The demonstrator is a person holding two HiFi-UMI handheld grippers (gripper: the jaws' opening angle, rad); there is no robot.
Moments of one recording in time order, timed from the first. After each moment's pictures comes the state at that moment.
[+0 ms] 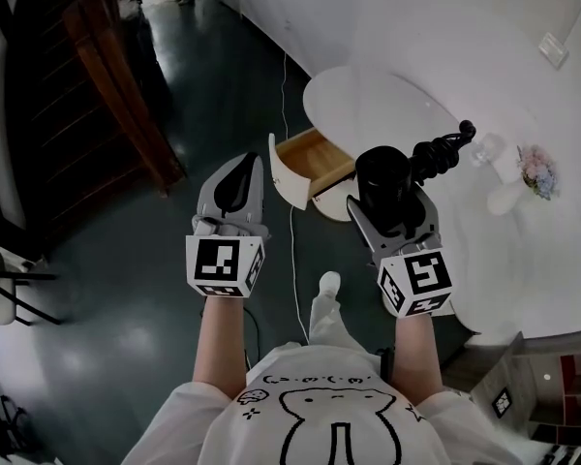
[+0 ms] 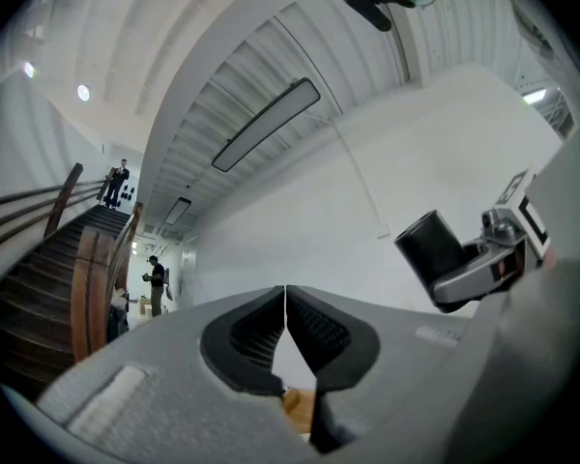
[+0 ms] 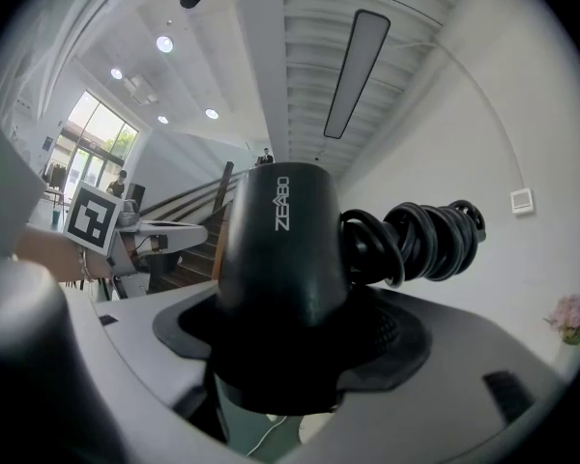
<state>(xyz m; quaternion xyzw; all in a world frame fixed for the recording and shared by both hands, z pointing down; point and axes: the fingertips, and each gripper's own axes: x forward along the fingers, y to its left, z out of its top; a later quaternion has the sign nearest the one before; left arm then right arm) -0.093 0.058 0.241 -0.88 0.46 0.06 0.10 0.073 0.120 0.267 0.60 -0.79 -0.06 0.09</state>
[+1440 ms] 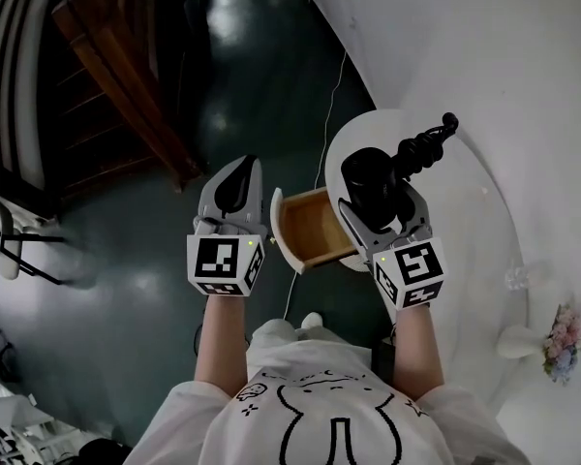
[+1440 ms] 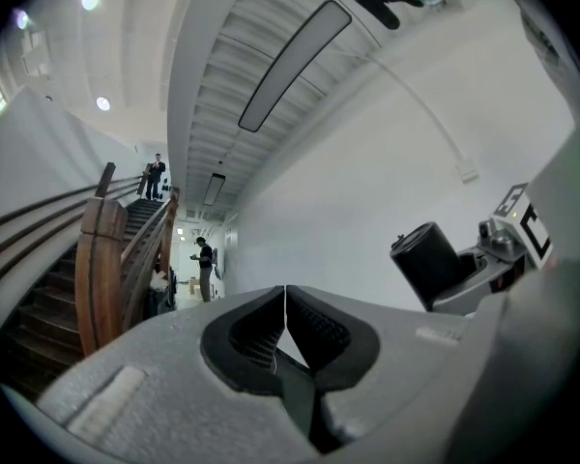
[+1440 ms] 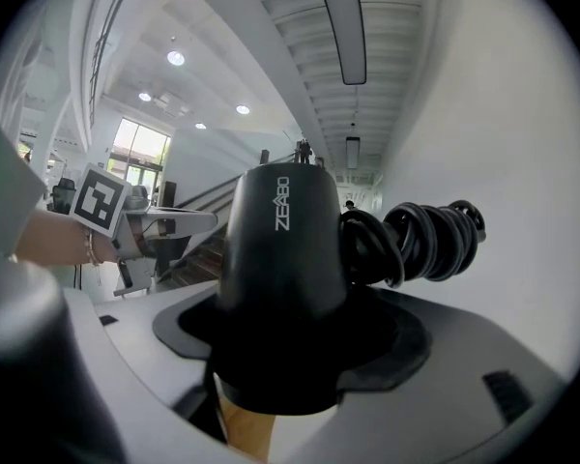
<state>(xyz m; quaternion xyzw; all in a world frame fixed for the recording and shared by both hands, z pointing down) -0.017 -0.237 0.292 -0.80 0.59 0.01 0.06 0.150 -0.226 0.333 0.44 -0.89 -0.02 0.12</state>
